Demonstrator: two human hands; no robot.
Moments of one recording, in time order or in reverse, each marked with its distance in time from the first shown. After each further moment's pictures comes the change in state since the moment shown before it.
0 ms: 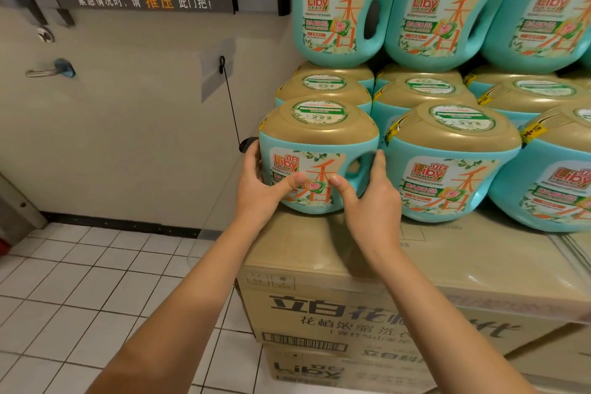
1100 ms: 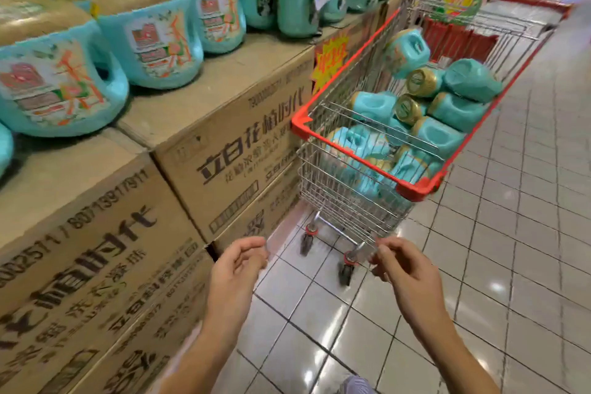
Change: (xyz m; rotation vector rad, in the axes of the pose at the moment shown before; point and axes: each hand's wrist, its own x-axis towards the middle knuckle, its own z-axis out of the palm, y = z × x) left_hand -0.380 0.019 0.265 -0.093 -0.998 -0.288; right_hand -0.406 0.222 -0.339 0.235 0.781 0.713
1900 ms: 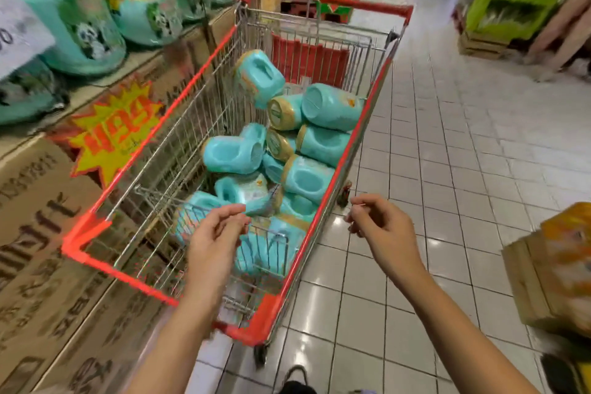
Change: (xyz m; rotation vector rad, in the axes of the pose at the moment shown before) left_hand 0.227 0.064 0.424 -0.019 -0.236 0.057; right_hand 0.349 0.025 -0.259 -0.028 0.230 -0.021
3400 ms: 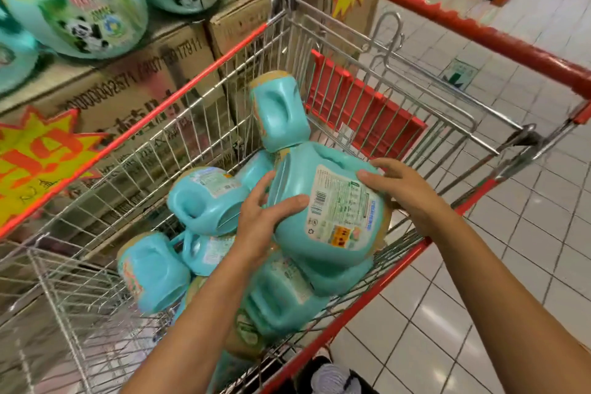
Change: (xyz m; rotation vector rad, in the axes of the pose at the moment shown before) left_hand 0.351 -0.020 0.250 -0.261 0.229 -0.297; right_hand 0.541 0.059 0.006 -0.235 -0.735 0.368
